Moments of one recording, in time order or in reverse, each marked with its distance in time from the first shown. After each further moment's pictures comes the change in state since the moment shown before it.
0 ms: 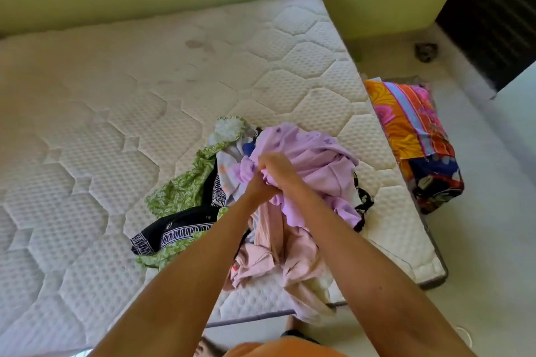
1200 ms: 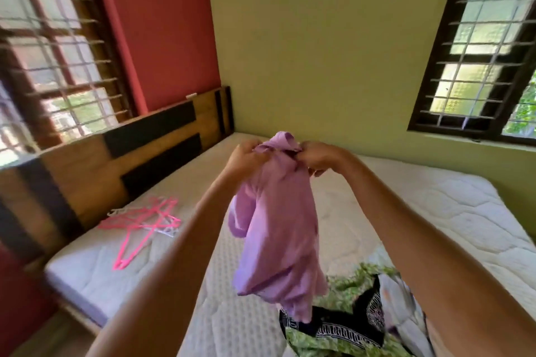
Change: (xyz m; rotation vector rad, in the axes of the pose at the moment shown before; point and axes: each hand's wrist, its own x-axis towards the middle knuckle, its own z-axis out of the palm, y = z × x) left_hand -0.312 -0.022 -0.453 -0.241 0.857 0.337; right_hand -0.183 -0.396 0.182 -0.511 -0.351 -0.760
